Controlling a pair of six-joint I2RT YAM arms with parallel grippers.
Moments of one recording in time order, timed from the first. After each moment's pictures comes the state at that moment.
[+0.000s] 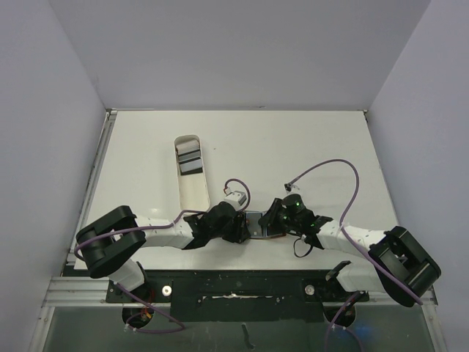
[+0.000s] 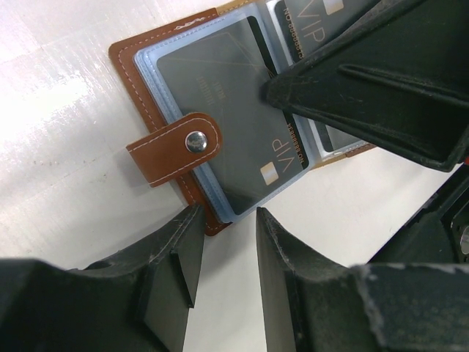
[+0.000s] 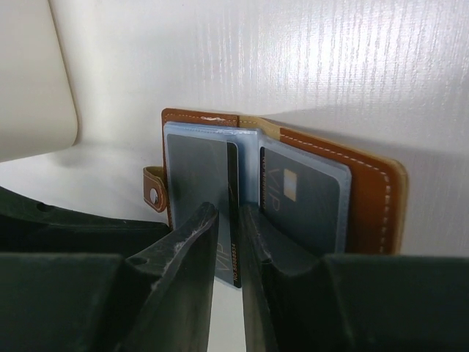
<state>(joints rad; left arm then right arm) -1.03 1.57 0.62 0.25 -0.03 -0.70 0.66 1.26 0.38 0.15 -0.04 0.89</state>
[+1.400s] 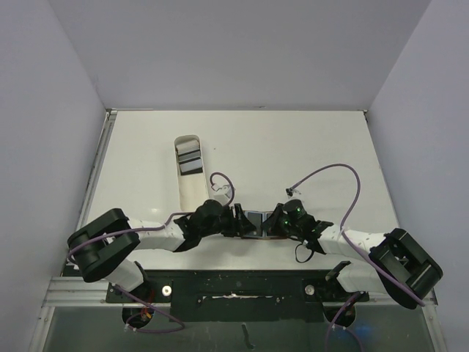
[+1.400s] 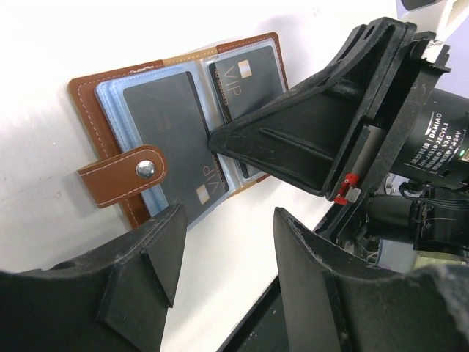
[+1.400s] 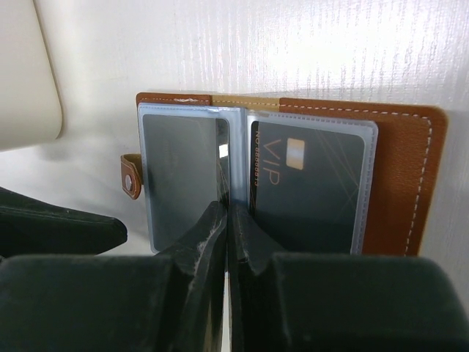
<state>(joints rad) -0.97 1.51 0.51 0.52 0.08 -0.92 0.68 1.24 0.32 0.18 -0.01 0.91</state>
